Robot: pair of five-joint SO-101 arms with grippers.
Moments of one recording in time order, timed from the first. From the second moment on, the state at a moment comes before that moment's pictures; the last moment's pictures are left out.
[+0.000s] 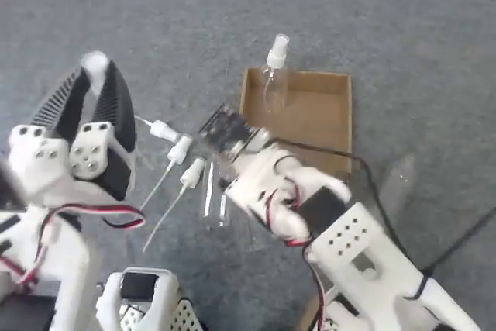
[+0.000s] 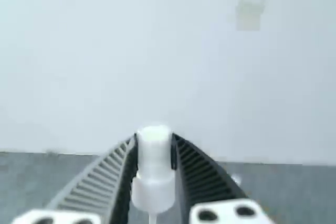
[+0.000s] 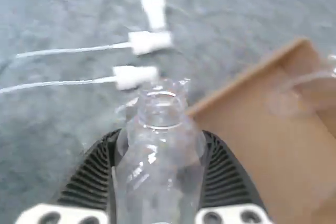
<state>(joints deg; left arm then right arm) -2.2 -64.0 12.5 68.4 12.9 -46.4 -42.7 46.2 51.3 11.6</state>
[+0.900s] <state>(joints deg) 2.8 -63.2 34.7 51.6 21.4 -49.6 -42.7 53.8 35.4 11.6</state>
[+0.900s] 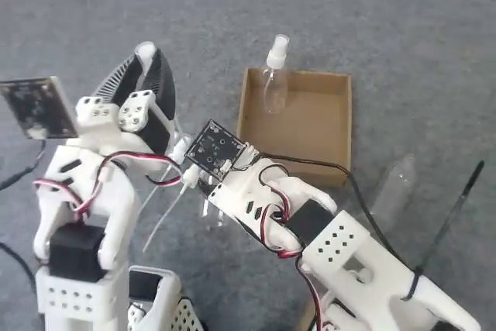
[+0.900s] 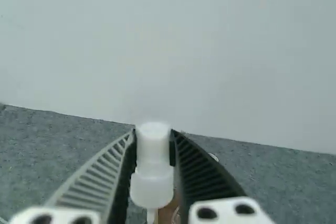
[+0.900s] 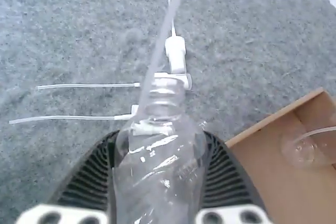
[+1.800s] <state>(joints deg) -3.2 -63.9 32.7 49.9 21.8 -52.0 -42.8 57.2 27.3 11.6</state>
